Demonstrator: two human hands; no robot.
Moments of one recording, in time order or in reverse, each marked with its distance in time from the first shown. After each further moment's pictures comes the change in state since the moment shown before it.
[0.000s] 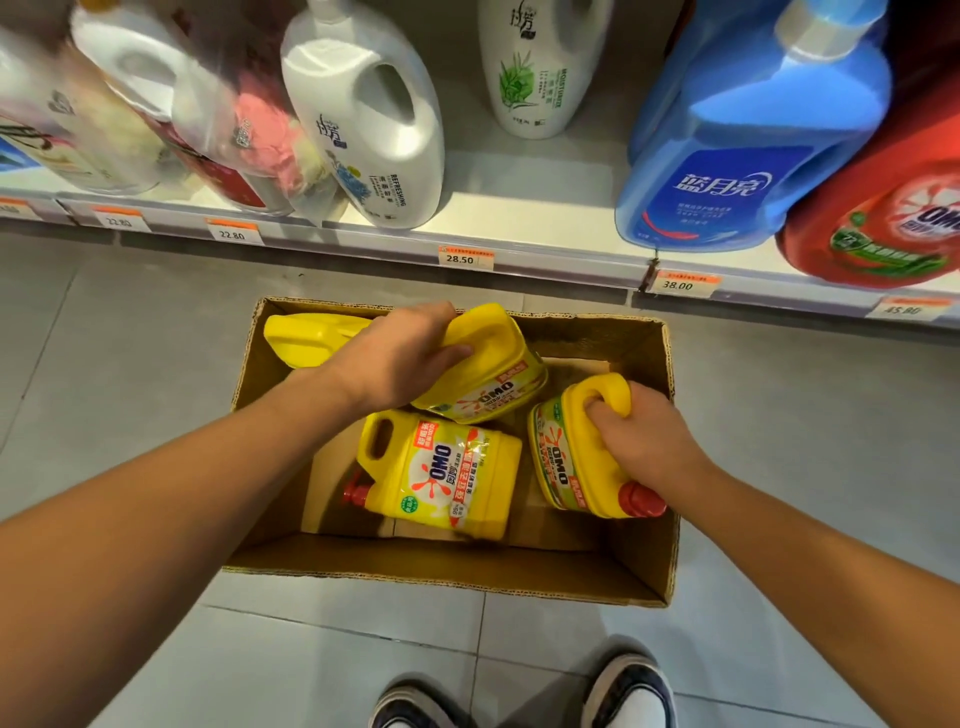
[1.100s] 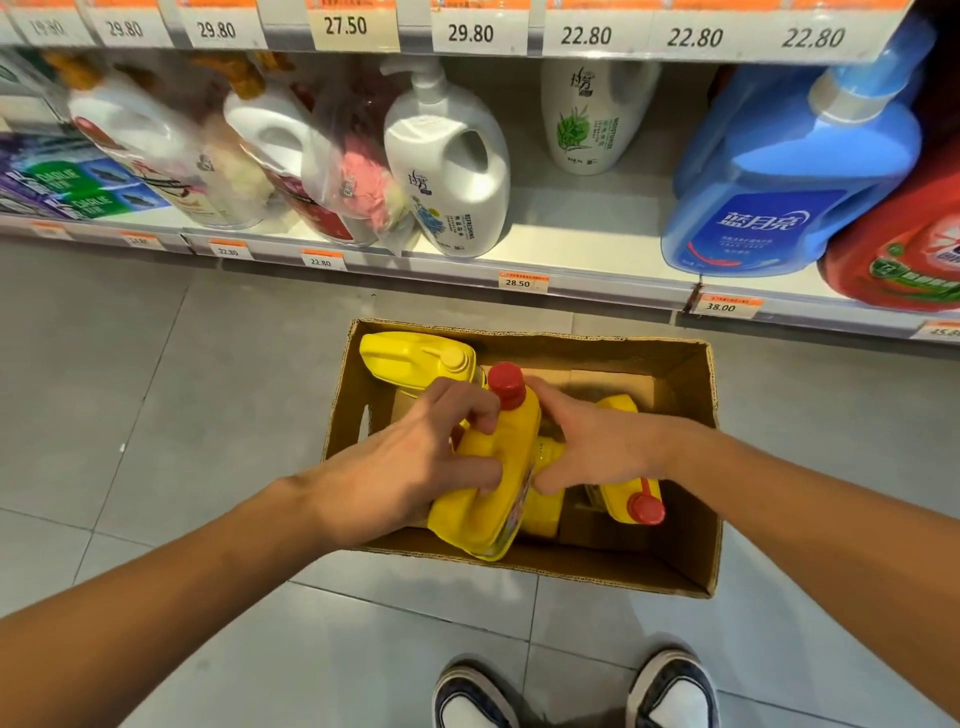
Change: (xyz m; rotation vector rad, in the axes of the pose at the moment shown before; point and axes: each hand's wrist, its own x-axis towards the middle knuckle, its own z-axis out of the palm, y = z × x) left_hand -0.138 0.047 -0.082 0.127 -0.072 0.479; right_hand -0.034 -0.110 0.014 -0.073 -0.835 -0.354
